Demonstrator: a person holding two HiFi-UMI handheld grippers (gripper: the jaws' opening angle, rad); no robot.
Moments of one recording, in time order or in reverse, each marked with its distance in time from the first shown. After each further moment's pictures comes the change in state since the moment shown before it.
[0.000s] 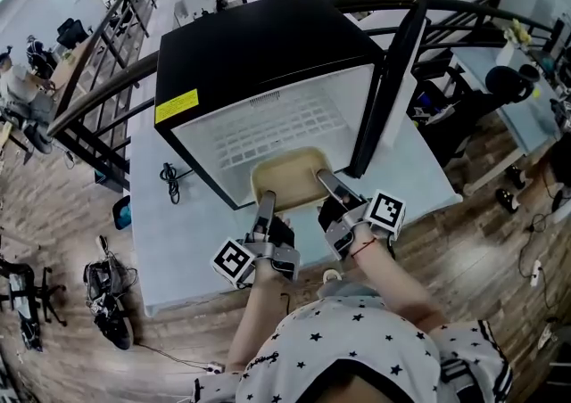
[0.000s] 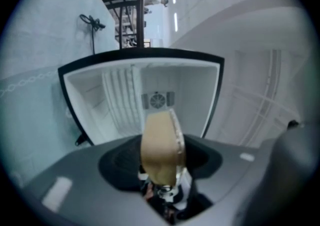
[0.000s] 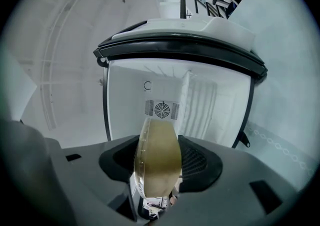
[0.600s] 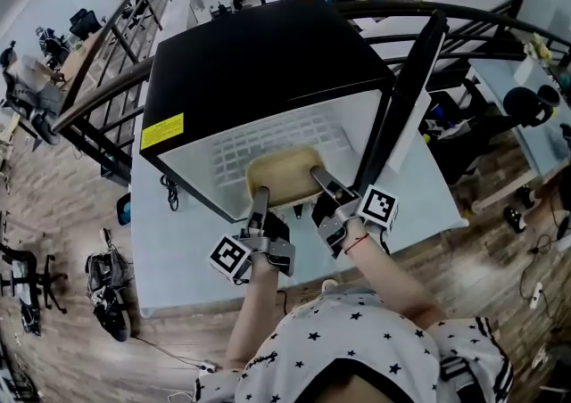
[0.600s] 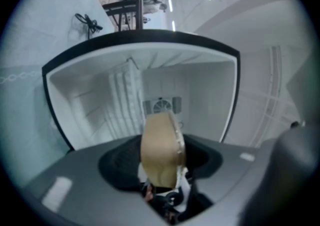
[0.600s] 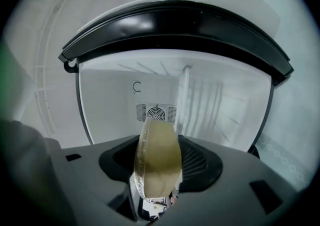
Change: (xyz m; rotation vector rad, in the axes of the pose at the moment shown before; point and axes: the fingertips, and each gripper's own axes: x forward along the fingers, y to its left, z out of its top) left arm 0.053 0.017 0.025 0.040 -0.100 0.031; right arm 0.058 -0.022 0.036 0.060 0.057 -0.001
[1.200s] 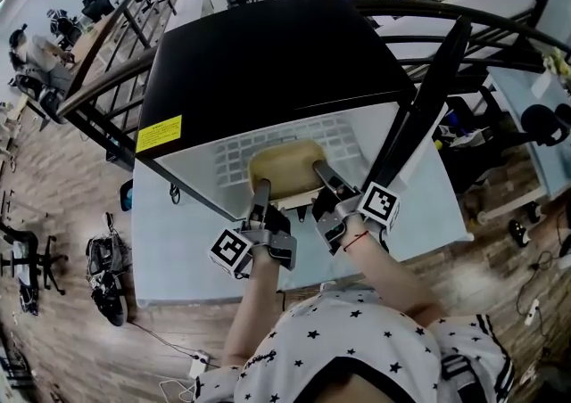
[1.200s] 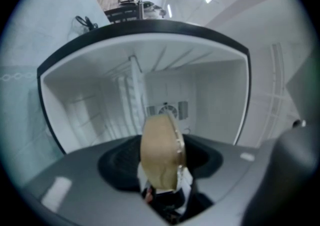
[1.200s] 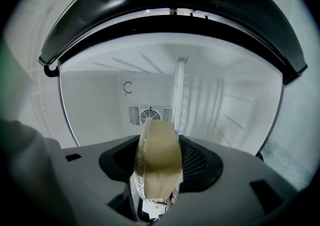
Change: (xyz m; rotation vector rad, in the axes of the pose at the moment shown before) left arm 0.022 0.013 0.018 0.014 -0.071 0.040; right arm 0.033 -0.013 0.011 0.031 0.016 -0.009
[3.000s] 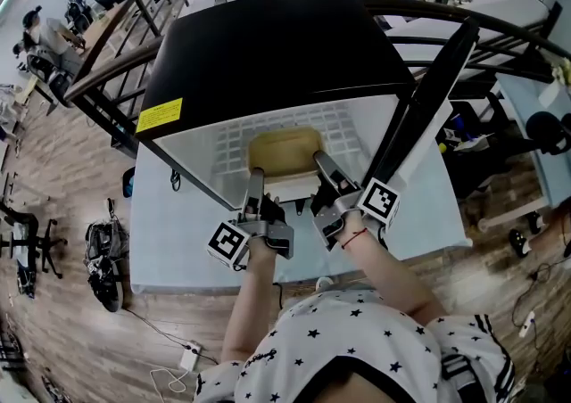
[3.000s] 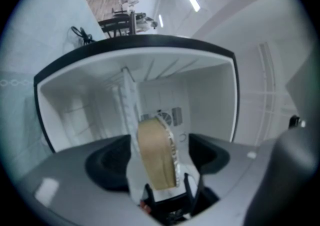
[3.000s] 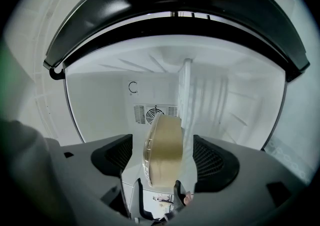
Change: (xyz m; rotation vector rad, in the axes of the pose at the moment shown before) left arm -0.006 -0.014 0.011 0.058 -0.111 -0.055; right arm -0.003 0.014 -0.004 0.013 0.022 0.041
